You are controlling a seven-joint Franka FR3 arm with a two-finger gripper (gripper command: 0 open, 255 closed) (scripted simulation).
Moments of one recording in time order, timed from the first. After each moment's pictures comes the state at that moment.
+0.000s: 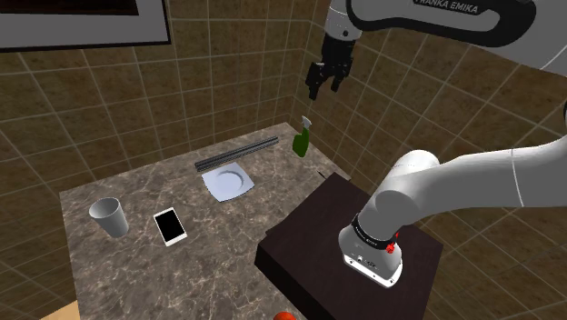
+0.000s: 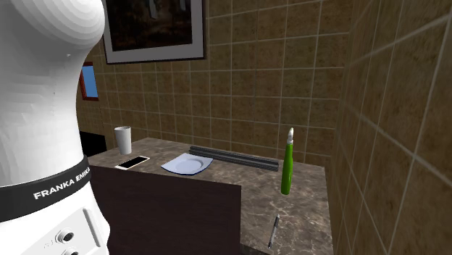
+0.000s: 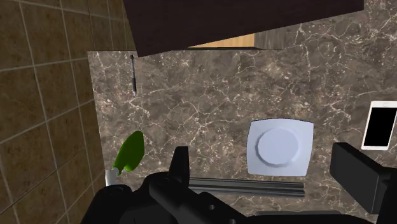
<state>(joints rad) 0.00 -0.77 -0.03 -2.38 -0.10 1.64 0.14</state>
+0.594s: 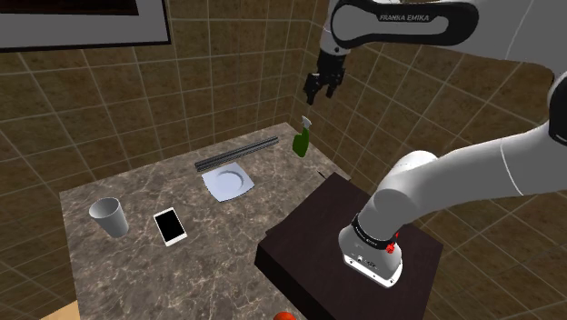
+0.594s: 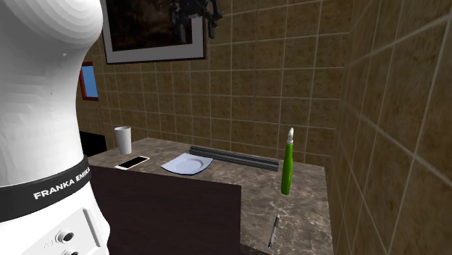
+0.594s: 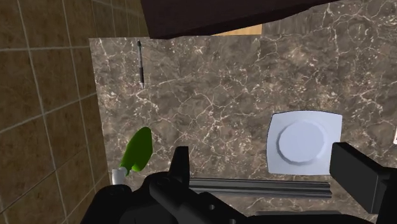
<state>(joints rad) -0.04 -0.62 -0.15 -2.43 -0.15 1.83 0.04</state>
